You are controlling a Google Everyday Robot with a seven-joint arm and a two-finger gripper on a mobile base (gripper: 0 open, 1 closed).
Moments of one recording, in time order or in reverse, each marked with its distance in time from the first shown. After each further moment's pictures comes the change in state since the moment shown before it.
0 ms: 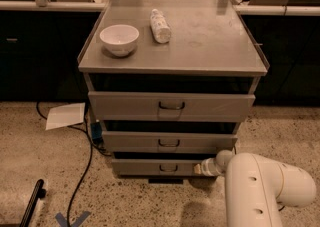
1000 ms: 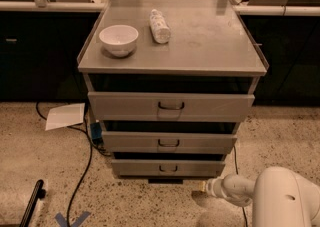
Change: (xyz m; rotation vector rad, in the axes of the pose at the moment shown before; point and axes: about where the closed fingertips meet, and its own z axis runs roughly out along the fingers) arm 0.083 0.008 -0.015 -0.007 -0.058 0.260
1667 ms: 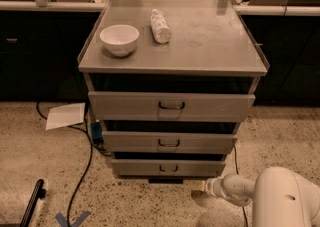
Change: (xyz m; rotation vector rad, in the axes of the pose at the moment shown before) arm 0.002 -0.002 -0.001 0.000 -0.001 0.005
